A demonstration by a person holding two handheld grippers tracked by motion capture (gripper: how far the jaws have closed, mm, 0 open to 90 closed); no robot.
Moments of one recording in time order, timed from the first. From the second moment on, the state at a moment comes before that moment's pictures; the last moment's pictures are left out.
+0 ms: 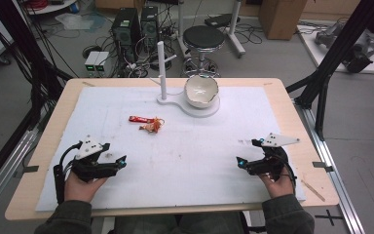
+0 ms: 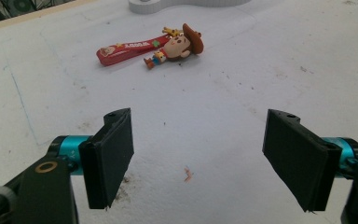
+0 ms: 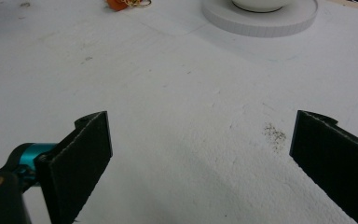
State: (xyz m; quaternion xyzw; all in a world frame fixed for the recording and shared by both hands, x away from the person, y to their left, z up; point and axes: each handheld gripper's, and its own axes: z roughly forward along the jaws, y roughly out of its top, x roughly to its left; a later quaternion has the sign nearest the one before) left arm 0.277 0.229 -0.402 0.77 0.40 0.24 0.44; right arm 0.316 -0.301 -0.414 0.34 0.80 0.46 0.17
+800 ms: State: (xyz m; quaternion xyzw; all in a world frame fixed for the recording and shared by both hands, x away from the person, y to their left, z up) left arm 0.286 0.222 -0.401 0.77 0.41 0.22 0.44; right arm 0.318 -0.301 -0.413 0.33 0.80 0.46 0.16
